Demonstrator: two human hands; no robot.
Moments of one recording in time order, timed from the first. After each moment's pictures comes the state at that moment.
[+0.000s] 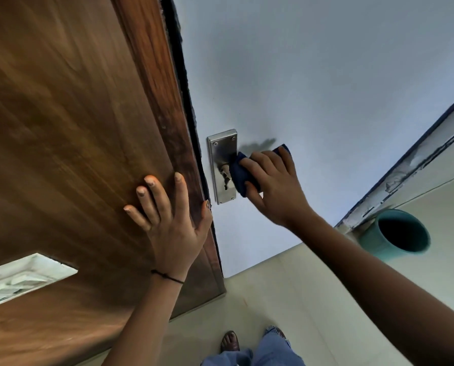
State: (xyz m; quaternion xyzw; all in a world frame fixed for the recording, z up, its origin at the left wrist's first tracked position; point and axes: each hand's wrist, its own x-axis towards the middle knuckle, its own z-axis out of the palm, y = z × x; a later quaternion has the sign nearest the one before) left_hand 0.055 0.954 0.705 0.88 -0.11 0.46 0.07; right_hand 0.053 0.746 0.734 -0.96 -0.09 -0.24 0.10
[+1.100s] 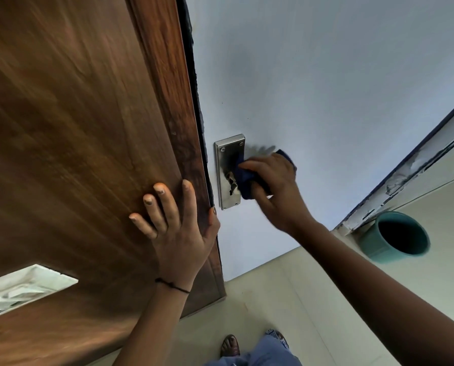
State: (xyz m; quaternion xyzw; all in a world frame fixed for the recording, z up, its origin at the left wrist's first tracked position) left_hand 0.057 0.954 0.701 0.87 -0.11 0.48 0.05; right_hand 0.054 0.762 0.743 -0.91 -0.10 -0.26 0.32
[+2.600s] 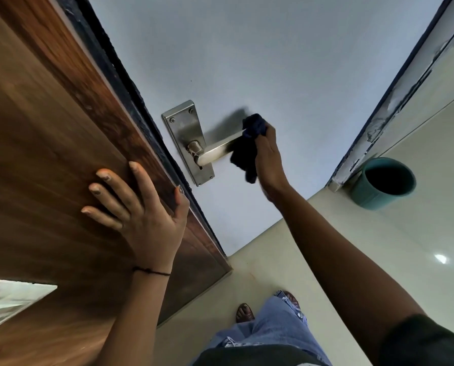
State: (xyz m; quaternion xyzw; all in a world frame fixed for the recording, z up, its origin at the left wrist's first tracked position) left_hand 0.055 0.953 0.704 0.89 -0.12 0.44 0.04; right_hand 0.050 0.752 0.725 -0.57 0.18 -0.20 0.77
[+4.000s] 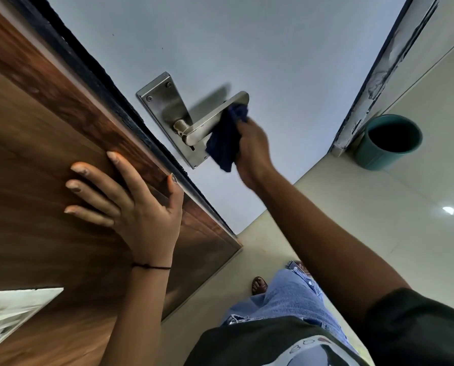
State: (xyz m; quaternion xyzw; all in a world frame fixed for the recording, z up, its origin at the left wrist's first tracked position) left_hand 0.046 0.956 0.710 0.91 -0.10 0.38 0.10; right_hand 0.058 0.783 0.719 -0.39 0.28 -0.17 0.86
